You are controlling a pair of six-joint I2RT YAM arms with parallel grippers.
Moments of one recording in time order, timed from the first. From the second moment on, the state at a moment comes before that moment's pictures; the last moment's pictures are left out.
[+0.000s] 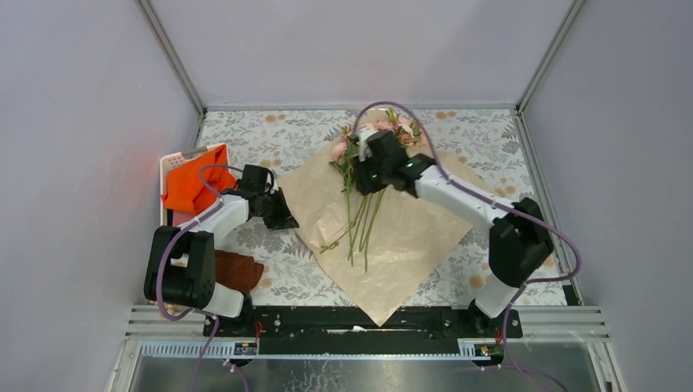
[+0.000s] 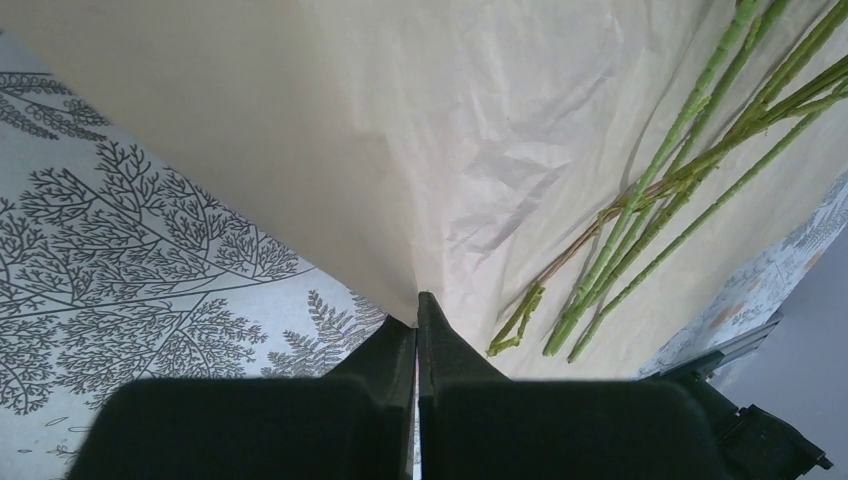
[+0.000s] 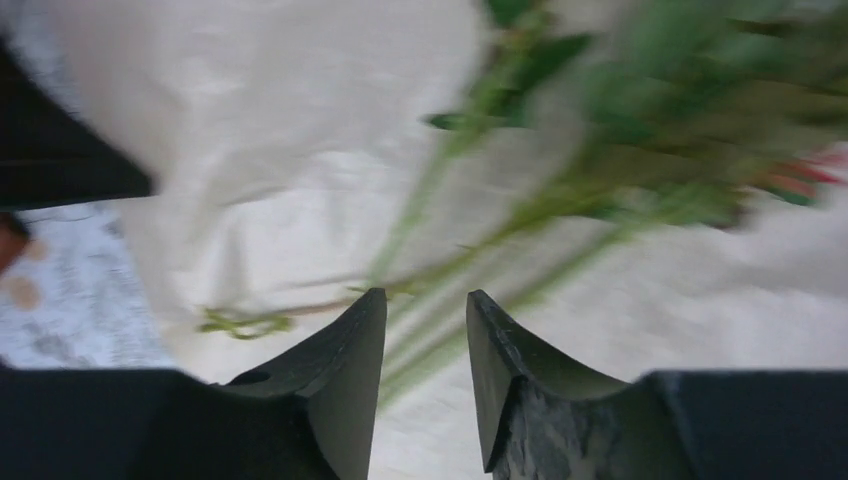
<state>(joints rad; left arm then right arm) -0.13 1.46 0.77 -0.43 0.41 -0.56 0.63 1.68 1.35 -0.48 -0.05 0.15</state>
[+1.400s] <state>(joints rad) -0.08 1.36 0.69 -0.39 0.38 -0.57 1.32 1.35 0.93 -0.50 0.12 0.07</state>
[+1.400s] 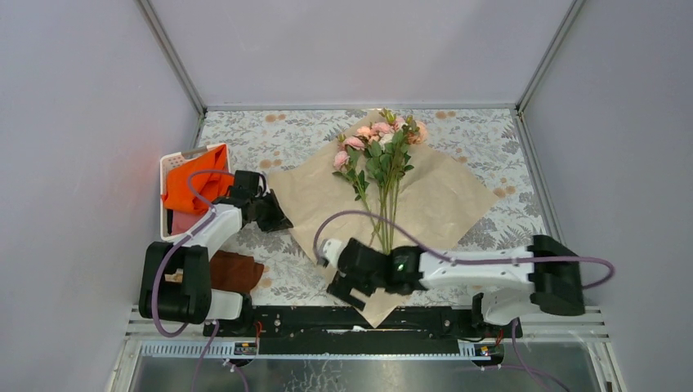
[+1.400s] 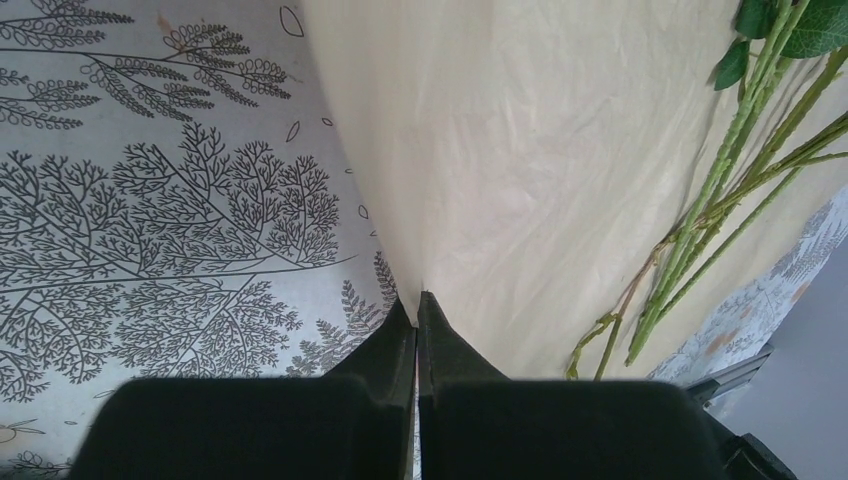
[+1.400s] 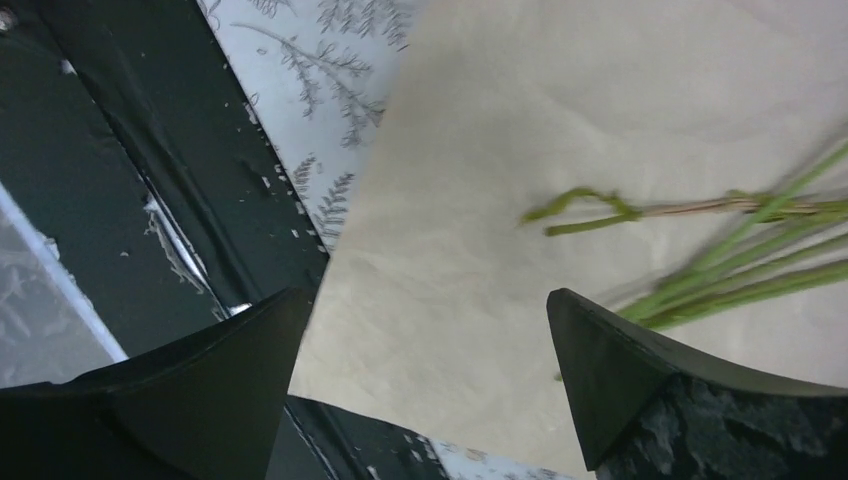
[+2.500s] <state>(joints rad) -1.21 1.29 0.91 -0.71 0.35 0.64 0.66 1.10 0.84 -0.69 0.16 0.49</state>
